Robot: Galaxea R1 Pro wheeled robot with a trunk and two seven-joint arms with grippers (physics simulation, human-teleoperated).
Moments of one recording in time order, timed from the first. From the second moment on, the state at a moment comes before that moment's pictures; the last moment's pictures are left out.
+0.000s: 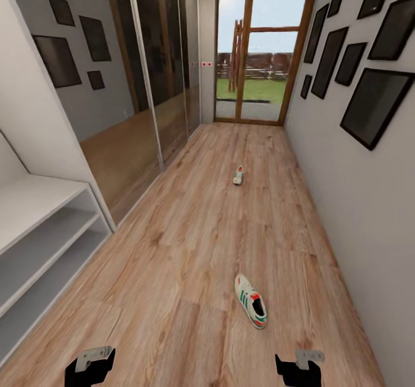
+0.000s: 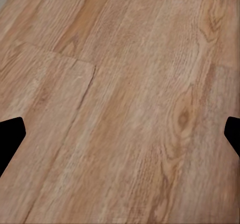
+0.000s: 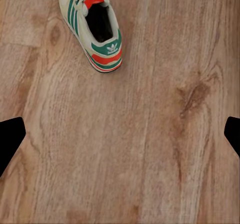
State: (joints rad) left arm -0.32 0.13 0.26 -0.33 -0.04 -0.38 -0.11; right arm -0.47 -0.05 -0.02 -0.03 -0.04 -0.41 -0.02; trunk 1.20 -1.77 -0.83
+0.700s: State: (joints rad) left arm -0.32 0.13 0.26 -0.33 -0.04 -0.38 -0.11; right arm -0.47 -0.05 -0.02 -0.03 -0.04 -0.41 -0.02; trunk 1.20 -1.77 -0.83
